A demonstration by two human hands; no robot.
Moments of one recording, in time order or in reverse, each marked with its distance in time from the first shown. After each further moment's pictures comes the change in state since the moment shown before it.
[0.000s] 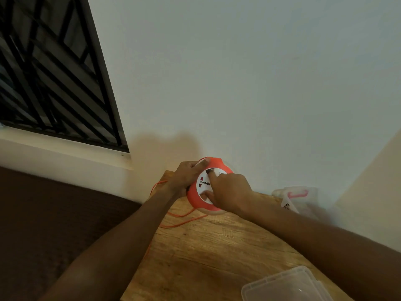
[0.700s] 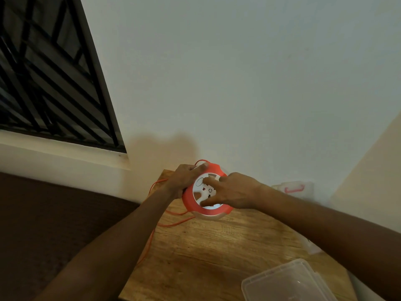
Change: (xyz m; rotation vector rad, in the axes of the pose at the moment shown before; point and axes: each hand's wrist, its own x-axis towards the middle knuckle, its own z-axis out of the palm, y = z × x) left_hand -0.005 -0.008 -0.002 0.047 -0.076 -0.065; right_hand -0.010 0.035 -0.014 -0.335 -0.130 -0.703
